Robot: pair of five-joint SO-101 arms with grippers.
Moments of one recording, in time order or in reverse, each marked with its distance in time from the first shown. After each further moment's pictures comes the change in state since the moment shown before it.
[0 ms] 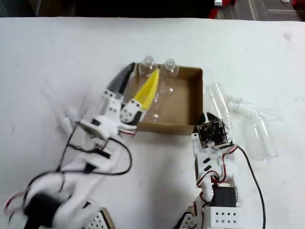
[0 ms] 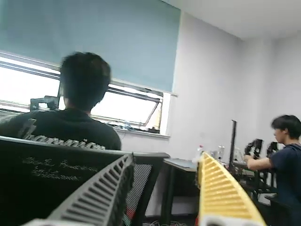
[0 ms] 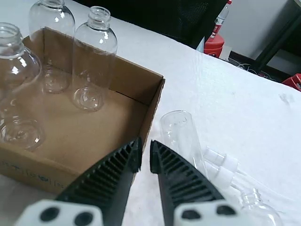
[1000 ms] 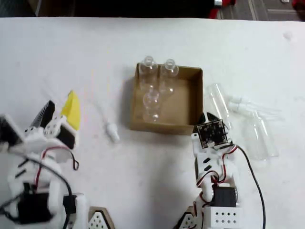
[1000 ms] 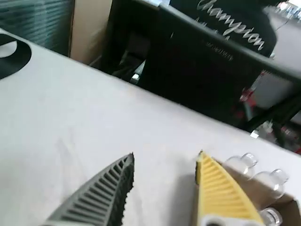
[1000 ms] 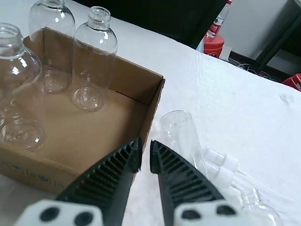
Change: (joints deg) left arm -30.9 -67.2 -20.1 132.8 12.2; right arm 0.0 0.0 0.0 0.0 0.0
